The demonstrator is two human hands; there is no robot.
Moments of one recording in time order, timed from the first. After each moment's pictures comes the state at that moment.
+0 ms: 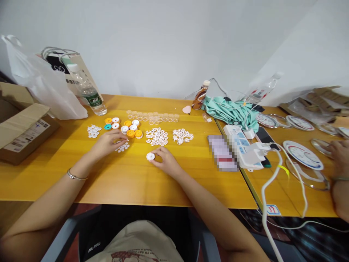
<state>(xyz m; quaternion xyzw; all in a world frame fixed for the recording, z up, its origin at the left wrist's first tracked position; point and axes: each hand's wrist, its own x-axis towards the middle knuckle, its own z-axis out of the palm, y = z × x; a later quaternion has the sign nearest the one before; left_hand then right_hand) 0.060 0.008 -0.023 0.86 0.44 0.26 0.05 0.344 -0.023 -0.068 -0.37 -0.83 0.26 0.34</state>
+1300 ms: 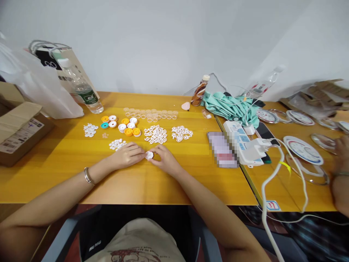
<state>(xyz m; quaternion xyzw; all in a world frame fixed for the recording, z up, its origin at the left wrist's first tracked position) 0.122 -0.012 -0.047 0.95 0.17 0.21 -0.15 0.343 -0.023 -0.069 -0.36 -0.83 0.27 0.33</state>
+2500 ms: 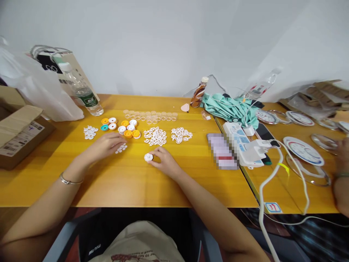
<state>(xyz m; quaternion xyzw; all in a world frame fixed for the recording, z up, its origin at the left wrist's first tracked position) 0.060 0.007 -0.016 0.91 0.37 0.17 0.02 0.344 -0.024 -0.067 -0.37 -0.82 0.27 0.33</state>
